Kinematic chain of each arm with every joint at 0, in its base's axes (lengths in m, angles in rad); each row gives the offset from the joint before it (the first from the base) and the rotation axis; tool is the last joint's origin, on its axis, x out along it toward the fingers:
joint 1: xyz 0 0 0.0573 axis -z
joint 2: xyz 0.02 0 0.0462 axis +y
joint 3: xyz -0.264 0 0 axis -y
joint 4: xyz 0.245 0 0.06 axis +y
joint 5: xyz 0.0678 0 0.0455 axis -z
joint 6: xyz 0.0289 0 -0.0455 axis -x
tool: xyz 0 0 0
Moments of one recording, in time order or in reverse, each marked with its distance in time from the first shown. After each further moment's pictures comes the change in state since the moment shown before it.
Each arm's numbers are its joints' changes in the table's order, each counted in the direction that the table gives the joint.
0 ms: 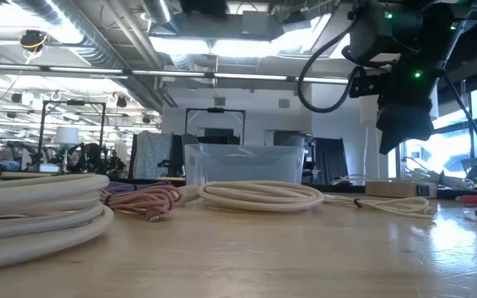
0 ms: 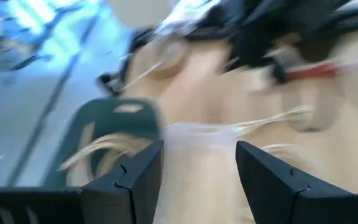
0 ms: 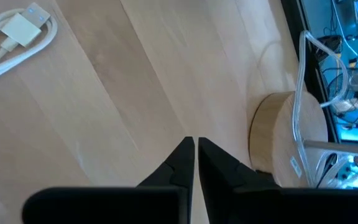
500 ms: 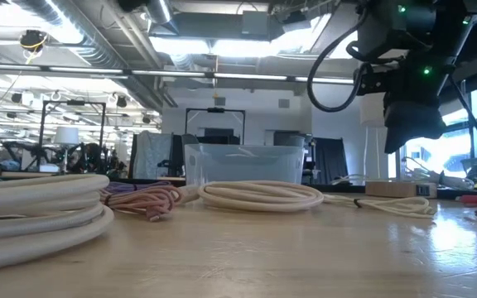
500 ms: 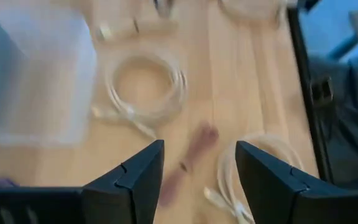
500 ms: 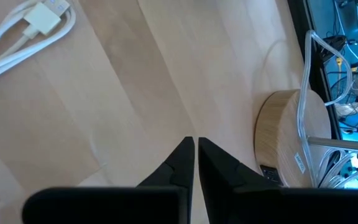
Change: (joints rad) left arm 0.421 -0.156 -0.298 0.137 0.025 0.447; right arm -0.046 0.000 0.000 0.016 -0.008 -0.027
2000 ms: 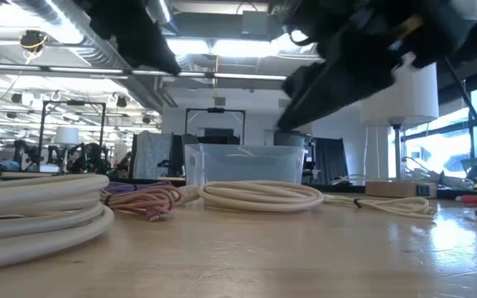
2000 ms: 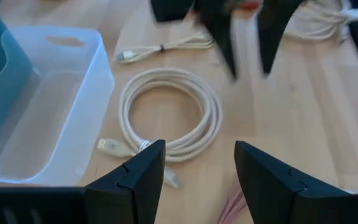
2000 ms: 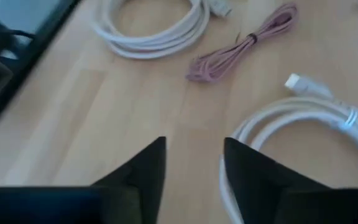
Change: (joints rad) left arm 0.076 0.066 -0.366 -0.602 -0.266 -0.019; right arm -0.097 0.244 0.073 -1.048 -0.622 0.575
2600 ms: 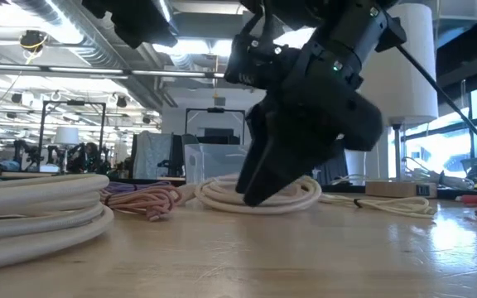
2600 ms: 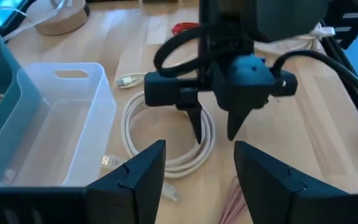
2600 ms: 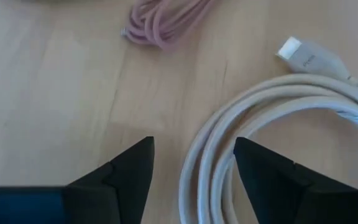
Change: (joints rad) left arm 0.020 -0.078 0.001 0.005 -0.016 -0.075; right arm 0.001 0.303 0.312 0.295 0.175 -0.003
